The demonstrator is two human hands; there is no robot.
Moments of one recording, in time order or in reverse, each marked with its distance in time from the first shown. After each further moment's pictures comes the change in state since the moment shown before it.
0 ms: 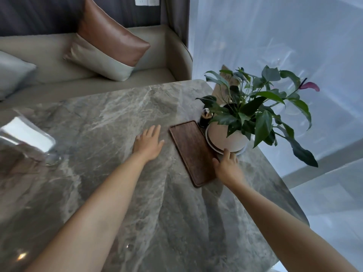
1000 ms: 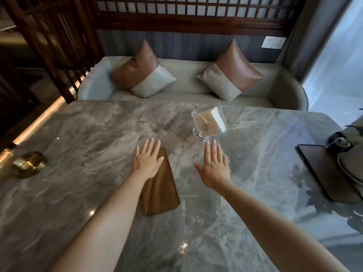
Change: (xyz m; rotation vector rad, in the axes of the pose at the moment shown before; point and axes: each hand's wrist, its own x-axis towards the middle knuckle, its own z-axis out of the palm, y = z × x) left_hand -0.335 -0.392 -0.078 0.147 0.099 -0.429; right_hand -0.280 -0.340 0.198 -0.299 -0.091 -0.733
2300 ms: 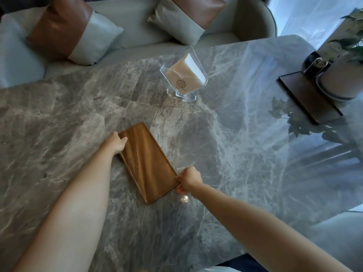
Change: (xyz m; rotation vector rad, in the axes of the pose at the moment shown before) left_hand 0.089 -0.059 0.049 -0.295 -0.401 -0.242; right_hand -0.028 -0.047 0.120 0.927 -0.358 0.782
